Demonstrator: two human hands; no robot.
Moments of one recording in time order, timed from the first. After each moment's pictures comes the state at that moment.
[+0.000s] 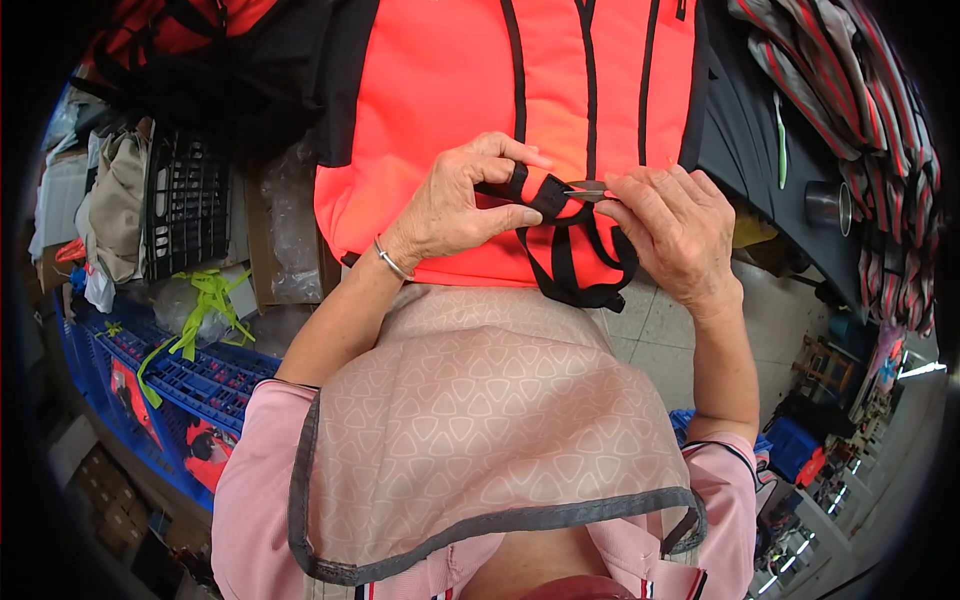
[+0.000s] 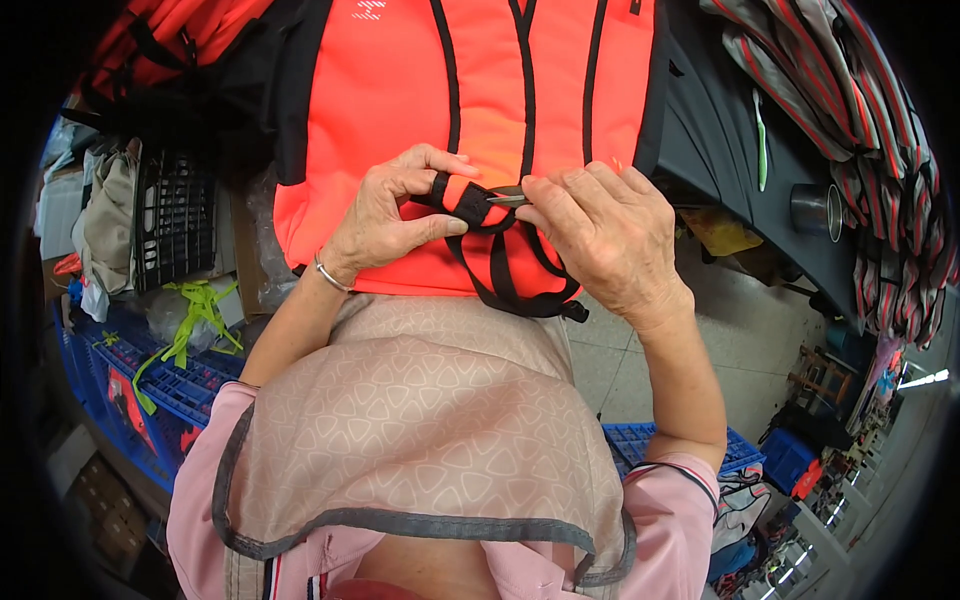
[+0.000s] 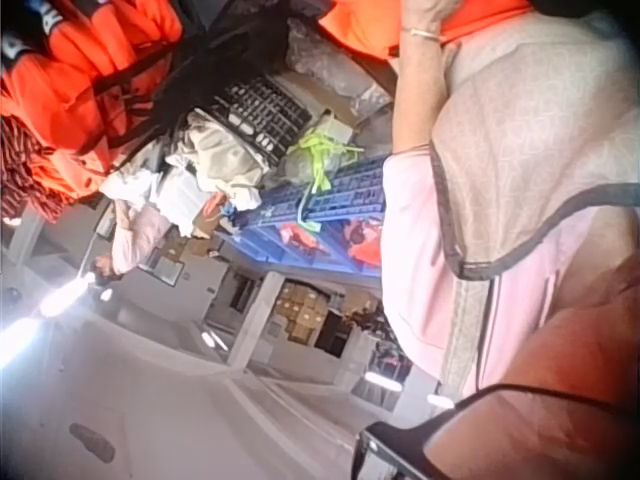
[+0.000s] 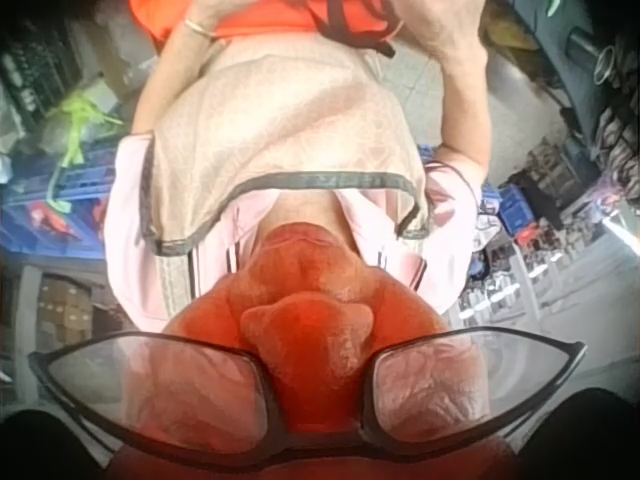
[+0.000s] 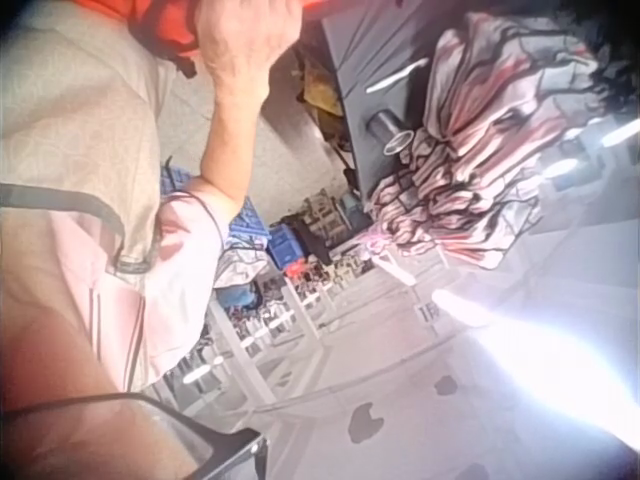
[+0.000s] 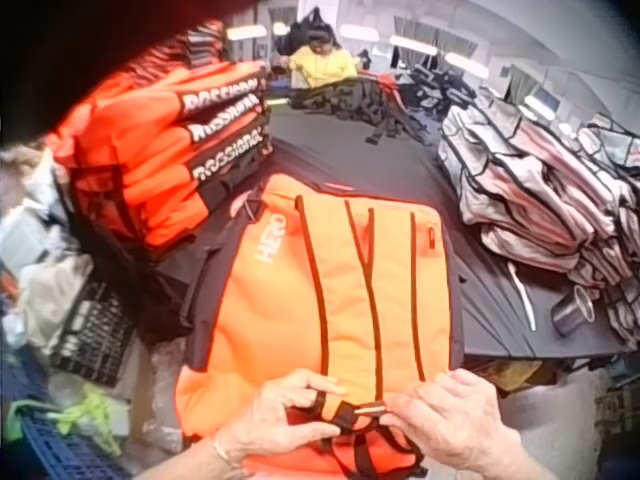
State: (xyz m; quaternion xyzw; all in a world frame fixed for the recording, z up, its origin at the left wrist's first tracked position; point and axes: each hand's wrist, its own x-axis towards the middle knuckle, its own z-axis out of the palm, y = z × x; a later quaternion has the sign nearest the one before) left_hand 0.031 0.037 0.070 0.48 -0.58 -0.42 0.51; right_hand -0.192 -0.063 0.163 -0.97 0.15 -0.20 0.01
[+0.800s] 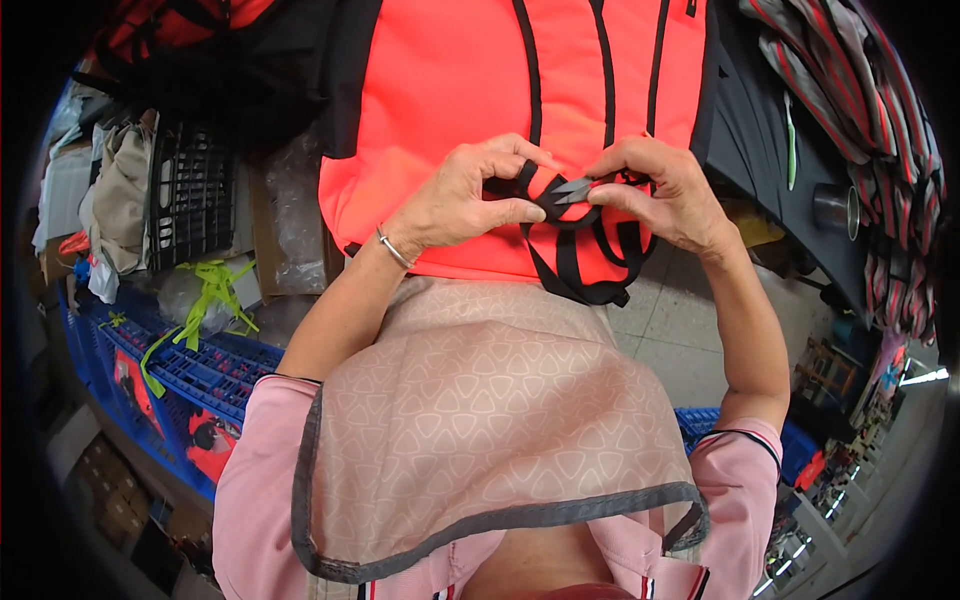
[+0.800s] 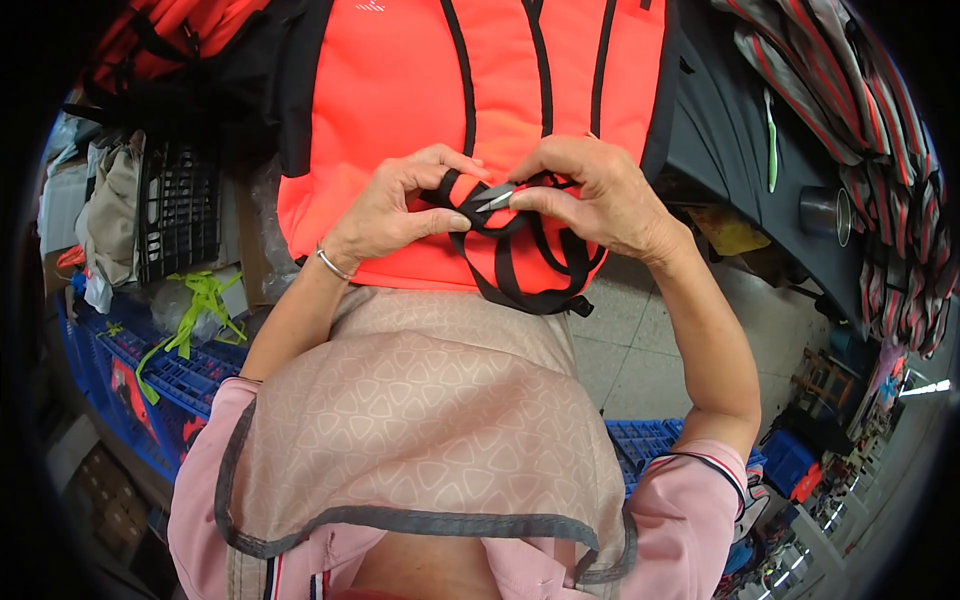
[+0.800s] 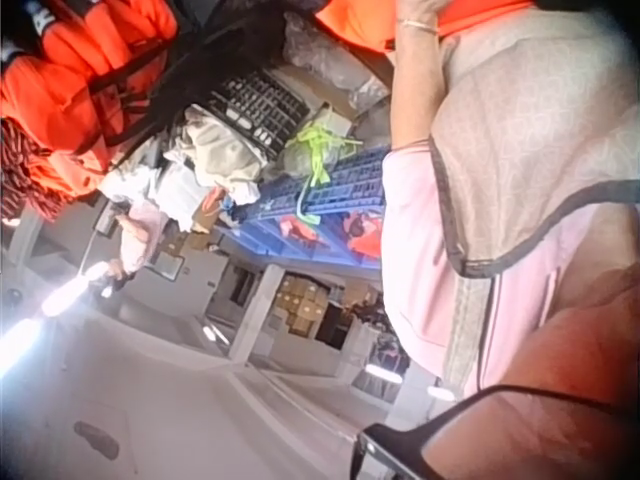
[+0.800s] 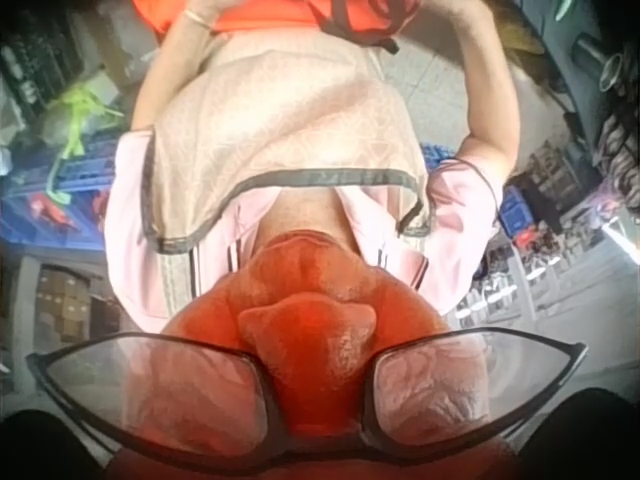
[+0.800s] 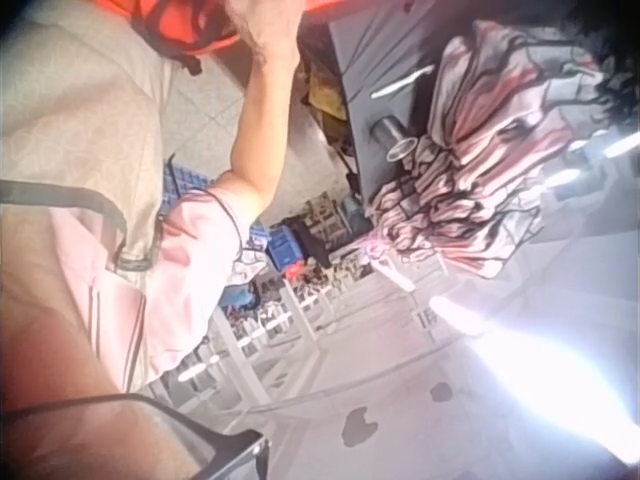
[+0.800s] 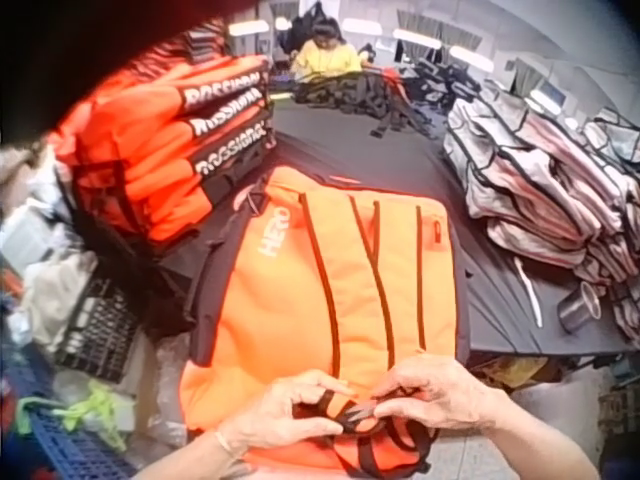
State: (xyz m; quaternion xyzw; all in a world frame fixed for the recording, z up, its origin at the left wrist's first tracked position) left_hand 0.033 0.035 0.068 0.45 -0.57 -0.50 0.48; right_hand -0.182 -0.099 0.145 -0.92 0.14 -0.07 0.36
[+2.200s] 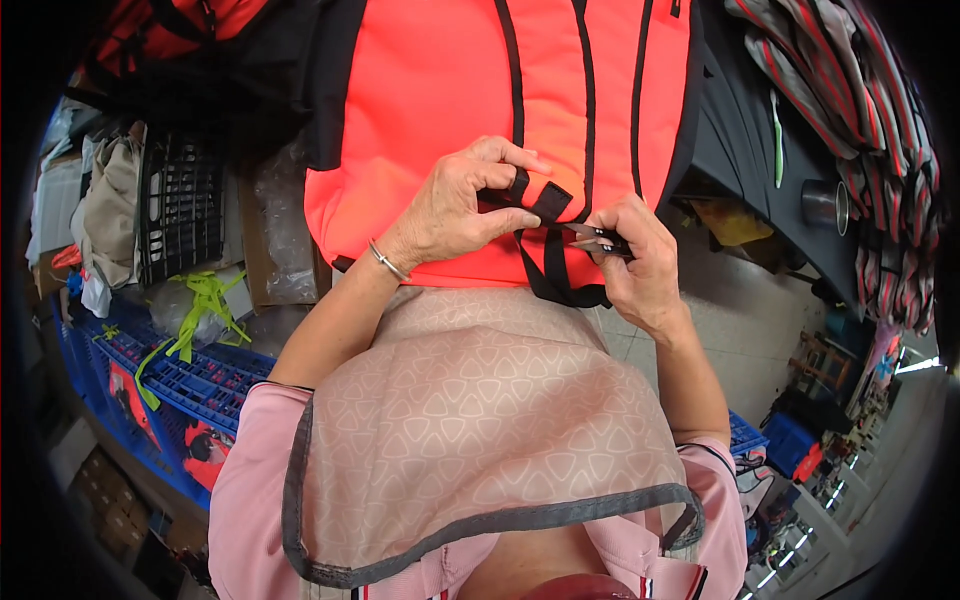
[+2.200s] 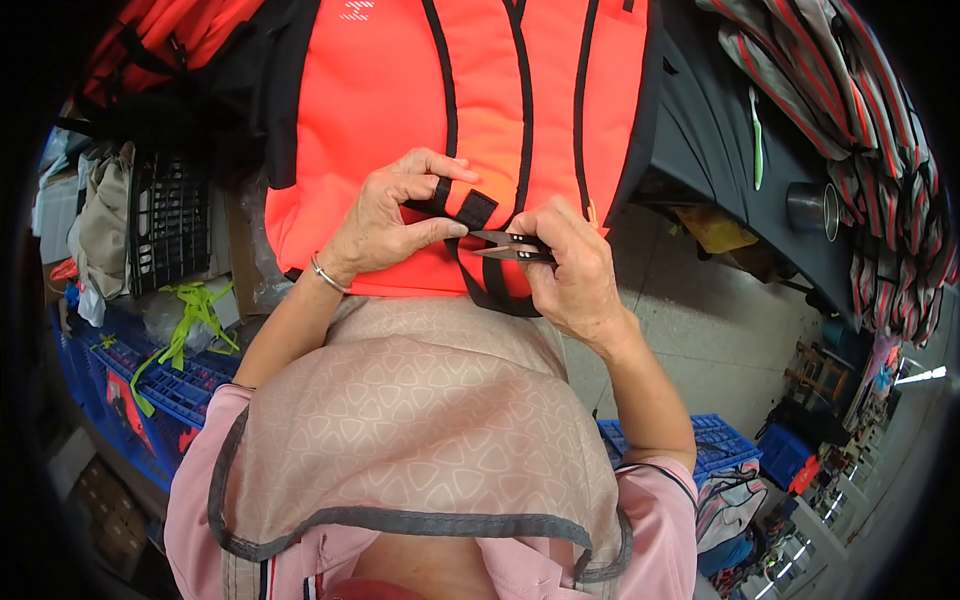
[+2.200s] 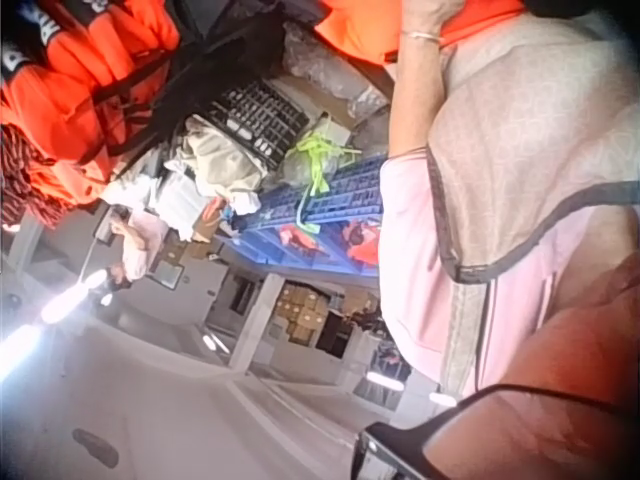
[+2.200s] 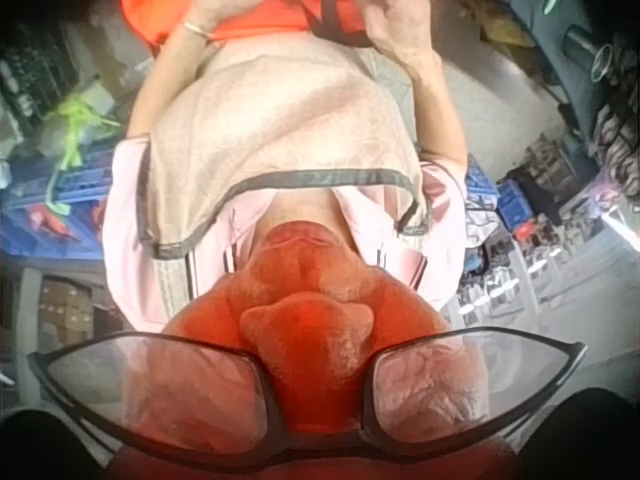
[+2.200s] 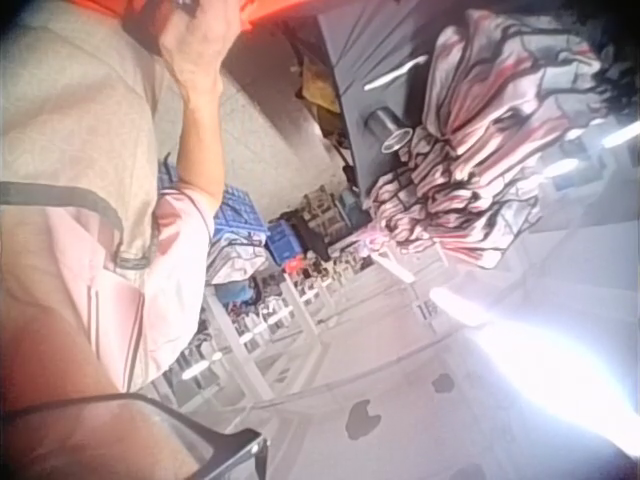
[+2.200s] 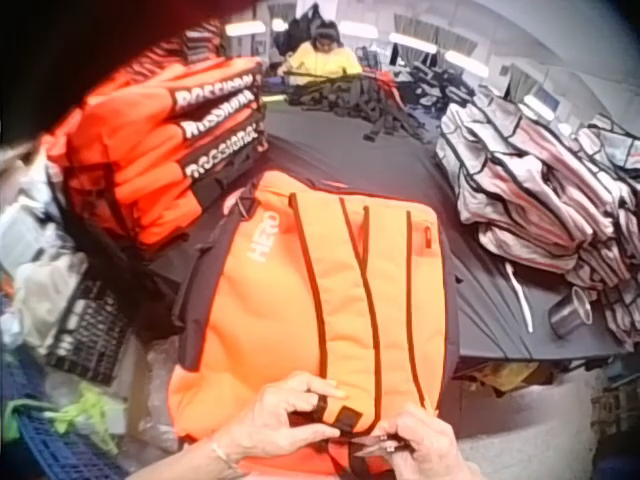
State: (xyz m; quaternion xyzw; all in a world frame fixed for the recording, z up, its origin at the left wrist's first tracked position) left_hand 0.027 0.033 0.068 0.49 -0.59 -0.43 0.48; right_hand -0.202 -0.032 0.127 -0.86 0.28 -0.22 0.35
